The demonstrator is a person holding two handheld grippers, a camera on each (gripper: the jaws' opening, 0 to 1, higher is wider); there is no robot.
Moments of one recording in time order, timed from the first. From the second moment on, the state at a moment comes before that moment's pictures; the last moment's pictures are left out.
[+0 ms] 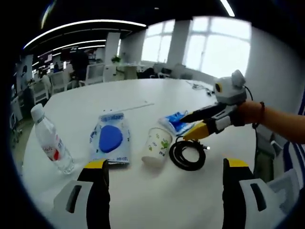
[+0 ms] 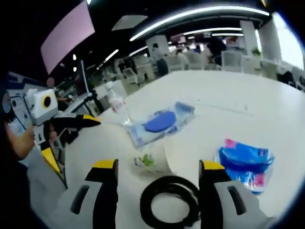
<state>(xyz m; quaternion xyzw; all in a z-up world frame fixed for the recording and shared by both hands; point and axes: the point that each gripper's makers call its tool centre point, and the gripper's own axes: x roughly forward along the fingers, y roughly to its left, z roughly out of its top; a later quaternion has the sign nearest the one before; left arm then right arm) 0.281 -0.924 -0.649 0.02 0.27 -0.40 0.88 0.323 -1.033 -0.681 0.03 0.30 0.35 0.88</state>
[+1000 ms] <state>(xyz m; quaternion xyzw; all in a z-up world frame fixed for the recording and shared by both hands) 0.275 -0.892 -0.654 0.01 0.28 -0.38 0.88 0.346 -1.008 -0.709 0.05 0.31 0.39 0.86</state>
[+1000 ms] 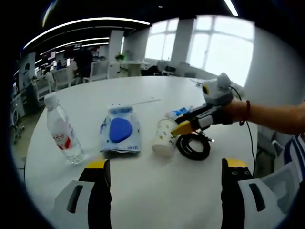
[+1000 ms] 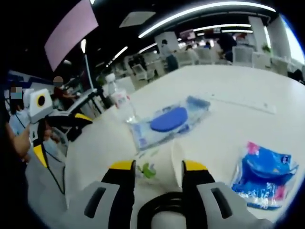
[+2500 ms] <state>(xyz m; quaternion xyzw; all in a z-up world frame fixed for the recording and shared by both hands) 0.265 -0.872 -0.637 0.01 0.26 -0.38 0.89 0.316 -0.936 -0.649 -0.04 0.27 0.48 0.83</state>
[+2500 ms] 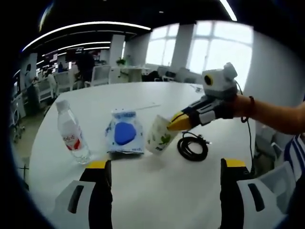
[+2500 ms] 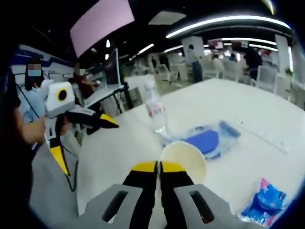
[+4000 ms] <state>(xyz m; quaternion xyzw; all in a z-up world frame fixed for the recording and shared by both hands) 0.244 -0.814 -0.637 0.01 0.26 -0.35 0.90 0.321 -0.815 -0.658 -0.07 0.29 0.55 0.78</state>
